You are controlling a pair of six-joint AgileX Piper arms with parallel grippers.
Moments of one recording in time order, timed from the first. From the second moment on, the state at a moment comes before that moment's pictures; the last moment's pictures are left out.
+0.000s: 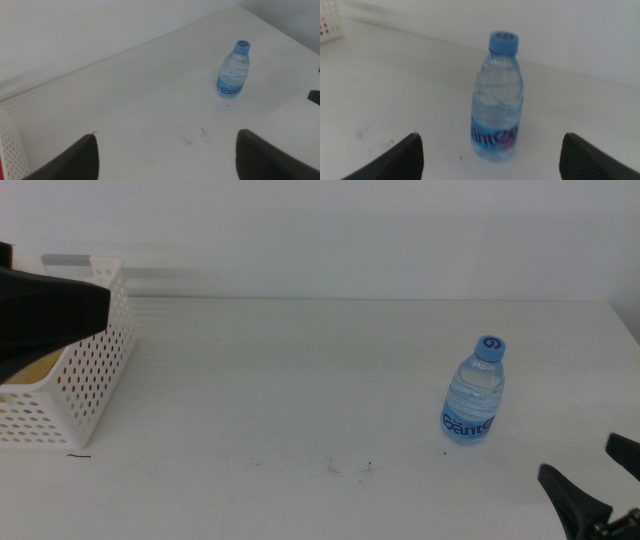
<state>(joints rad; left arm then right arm) -0.43 0.77 -1.20 -0.19 1.03 0.15 0.31 0.80 0.00 -0.13 -0.51 0.02</state>
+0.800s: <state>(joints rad) -0.43 0.77 -1.20 -0.19 1.03 0.15 0.31 1.38 -0.01 -0.11 -1.11 0.07</state>
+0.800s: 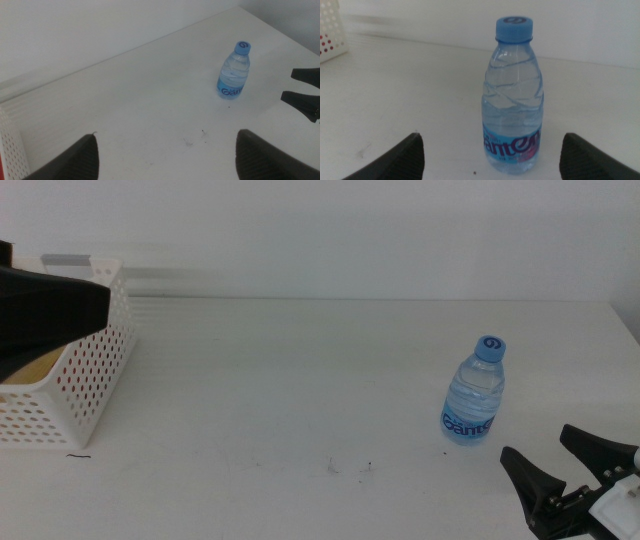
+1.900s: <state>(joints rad) -0.43 0.77 -1.20 -0.19 0.98 0.15 0.31 1.62 -0.01 -0.05 -1.21 -0.08</state>
